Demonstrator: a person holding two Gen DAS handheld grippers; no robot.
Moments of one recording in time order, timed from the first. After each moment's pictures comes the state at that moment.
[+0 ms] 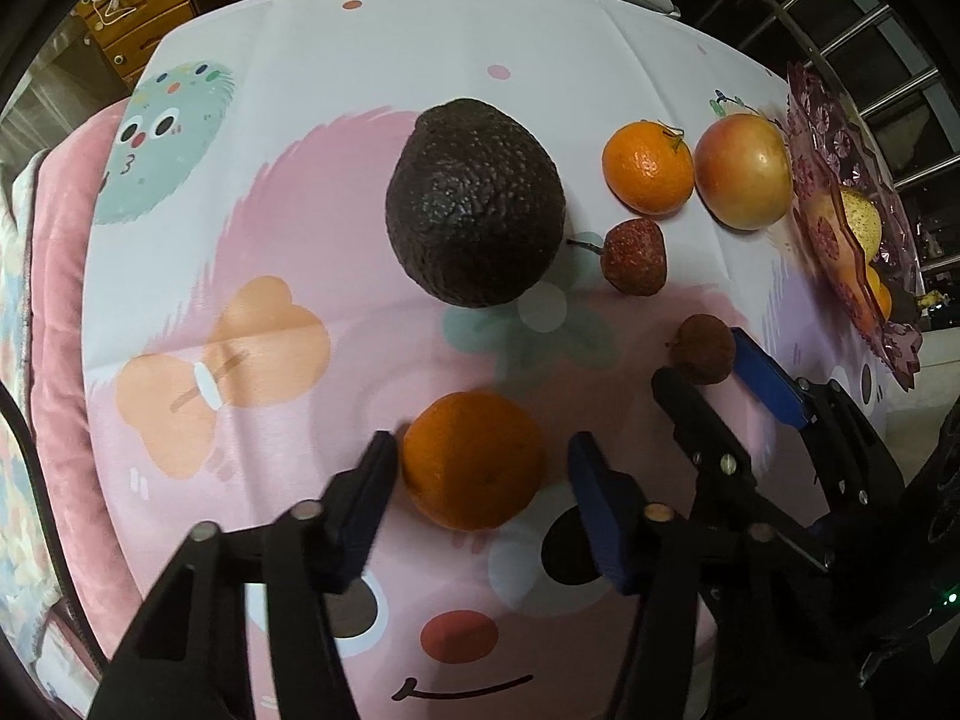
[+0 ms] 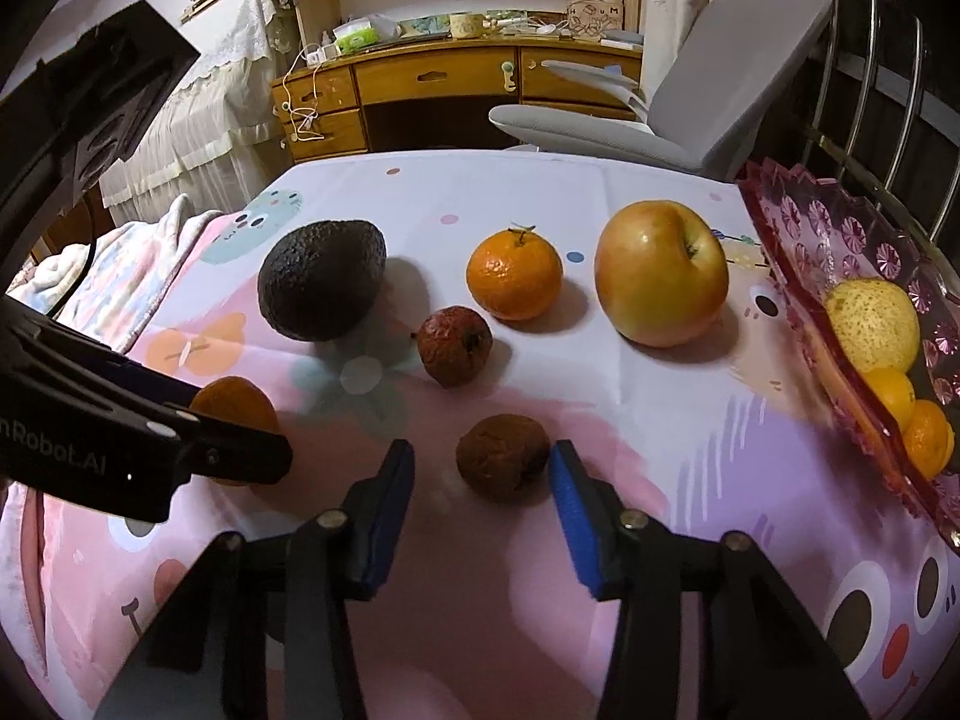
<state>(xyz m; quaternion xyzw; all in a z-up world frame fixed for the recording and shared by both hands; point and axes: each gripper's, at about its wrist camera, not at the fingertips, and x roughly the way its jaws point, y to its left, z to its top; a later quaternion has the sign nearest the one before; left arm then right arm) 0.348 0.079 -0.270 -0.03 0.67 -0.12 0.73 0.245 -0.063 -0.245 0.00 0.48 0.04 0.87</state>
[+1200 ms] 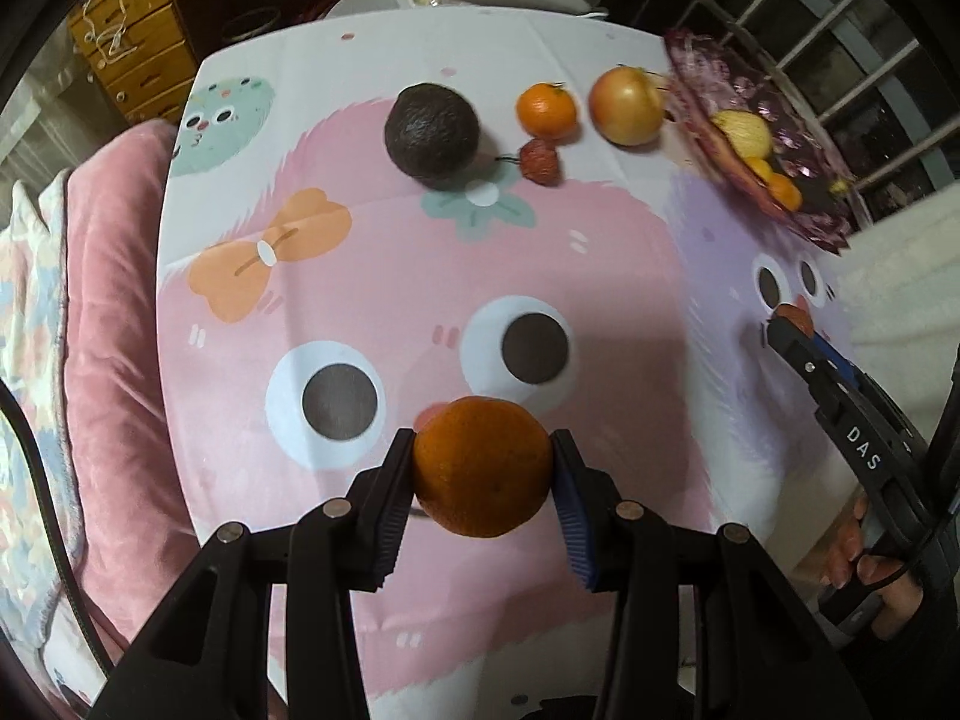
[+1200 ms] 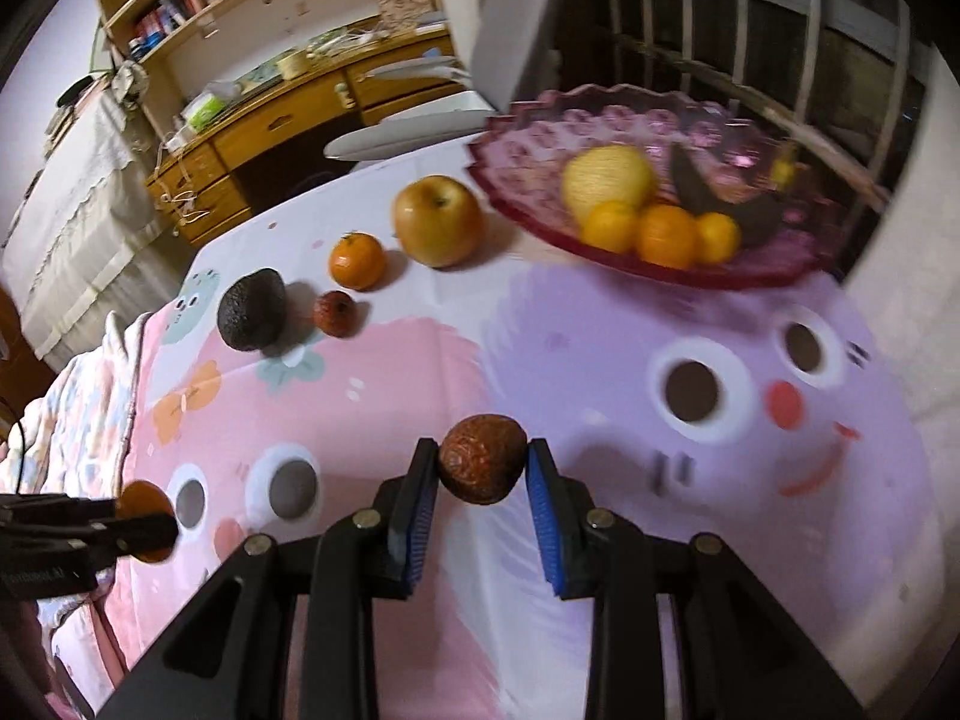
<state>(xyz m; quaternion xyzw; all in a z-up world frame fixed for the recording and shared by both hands) 0.233 0.080 -0.203 0.00 0.64 -0.15 0.75 0.139 -0.121 -0.173 0.14 0.50 -0.12 0.85</state>
